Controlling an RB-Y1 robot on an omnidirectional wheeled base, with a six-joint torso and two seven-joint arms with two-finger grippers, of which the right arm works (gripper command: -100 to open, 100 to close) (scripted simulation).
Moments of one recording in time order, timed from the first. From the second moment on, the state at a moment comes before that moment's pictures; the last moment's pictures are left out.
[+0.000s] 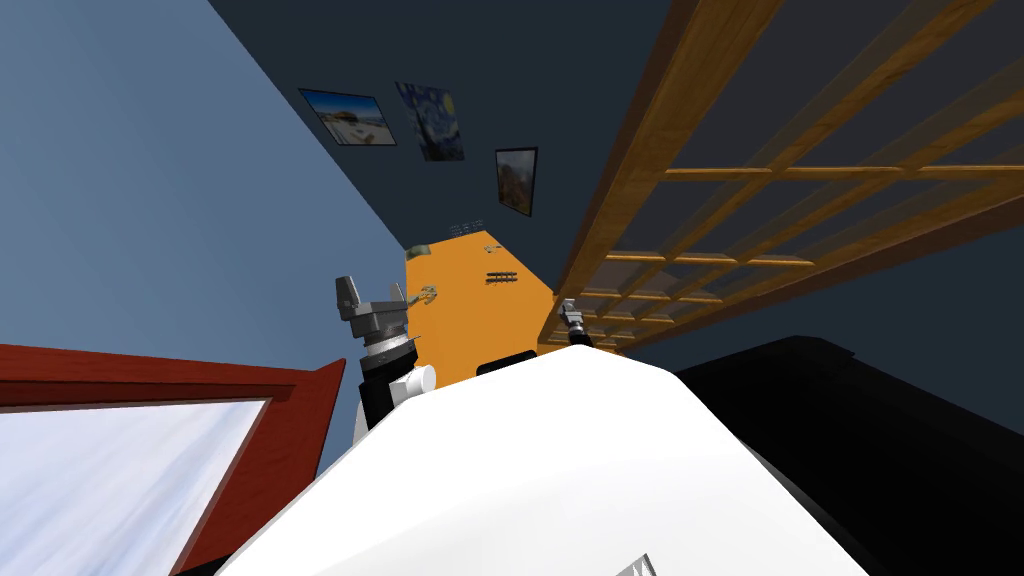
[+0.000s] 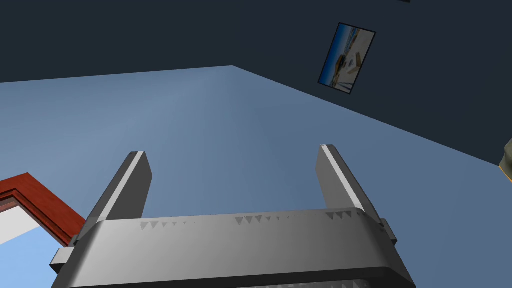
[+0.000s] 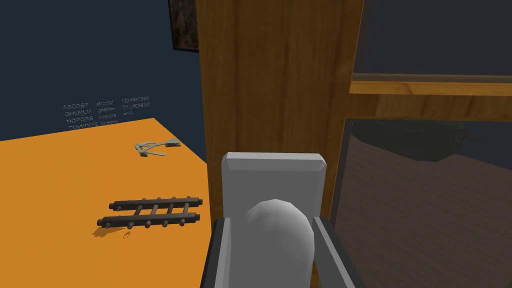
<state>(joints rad) 0.14 -0.36 0.21 -0.81 -0.64 -0.91 -1.50</state>
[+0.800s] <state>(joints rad) 0.16 -0.38 0.25 -0.82 -0.62 -0.92 -1.54</state>
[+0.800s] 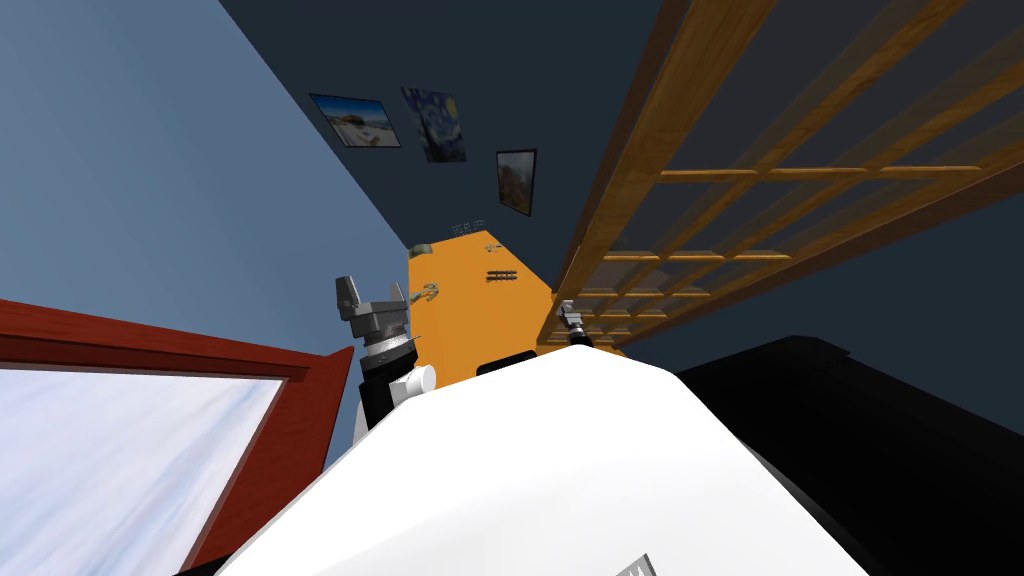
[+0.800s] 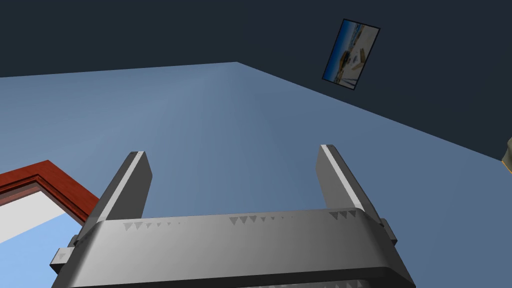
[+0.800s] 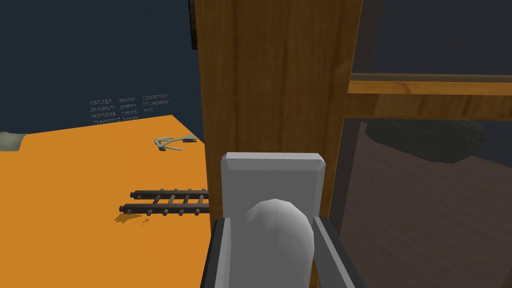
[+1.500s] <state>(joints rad) 0.16 -0.38 0.26 -0.82 -0.61 -0.93 -1.54</state>
